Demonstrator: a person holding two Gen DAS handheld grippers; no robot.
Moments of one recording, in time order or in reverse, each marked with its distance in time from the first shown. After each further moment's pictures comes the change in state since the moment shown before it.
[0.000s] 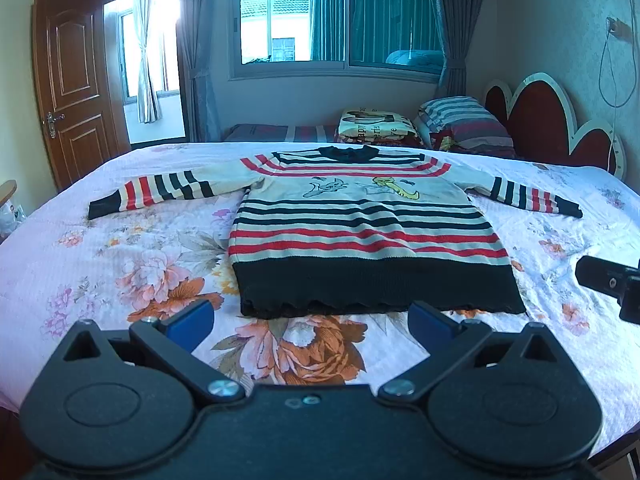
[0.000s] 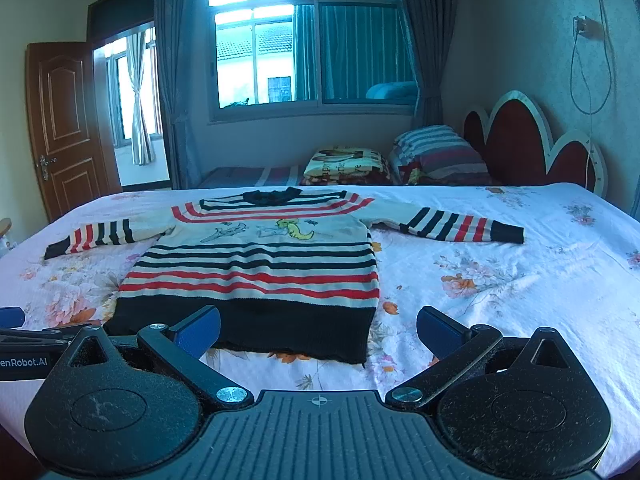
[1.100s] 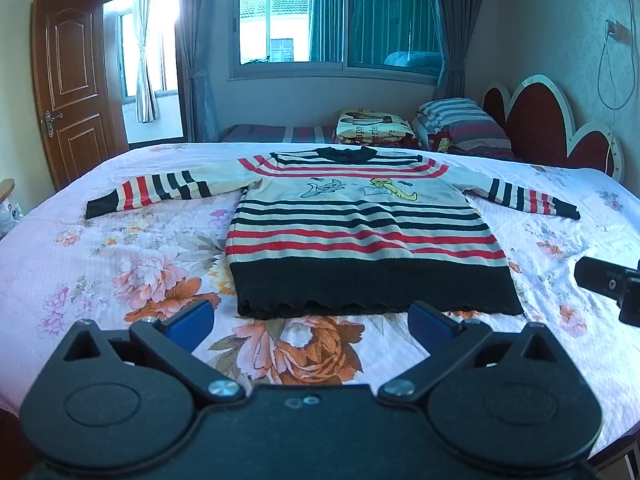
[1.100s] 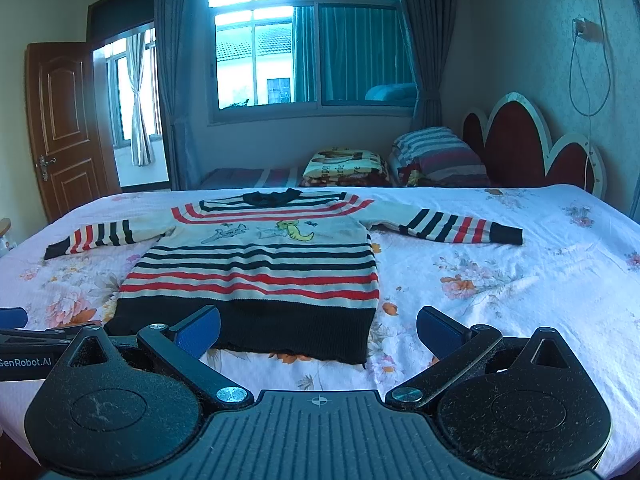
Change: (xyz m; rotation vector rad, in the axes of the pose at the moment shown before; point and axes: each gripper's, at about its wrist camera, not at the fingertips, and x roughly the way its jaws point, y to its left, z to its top) left arm -0.003 -0.005 0.001 0.000 -0.001 -0.003; right arm -0.002 0.000 0.003 -0.001 -0.001 -0.001
